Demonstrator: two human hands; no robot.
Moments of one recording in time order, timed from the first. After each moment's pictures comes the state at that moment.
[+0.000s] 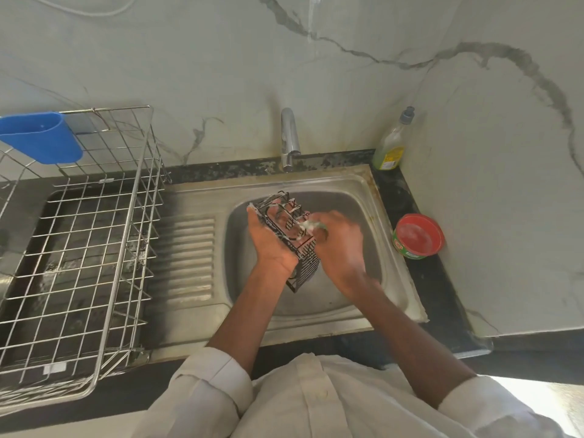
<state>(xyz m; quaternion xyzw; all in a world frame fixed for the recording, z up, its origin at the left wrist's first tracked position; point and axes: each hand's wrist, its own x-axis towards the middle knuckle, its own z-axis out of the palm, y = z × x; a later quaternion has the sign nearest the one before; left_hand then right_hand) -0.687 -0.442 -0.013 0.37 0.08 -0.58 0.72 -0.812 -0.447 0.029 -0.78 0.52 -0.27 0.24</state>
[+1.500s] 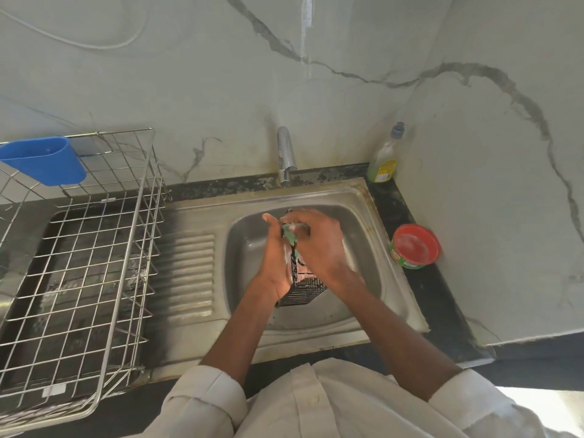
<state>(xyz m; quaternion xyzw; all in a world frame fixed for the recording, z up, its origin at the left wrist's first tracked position) -0.688 -0.422 0.000 0.53 -0.11 -0.62 0.57 -0.782 -0.456 0.055 -0.76 0.49 -0.29 0.32</state>
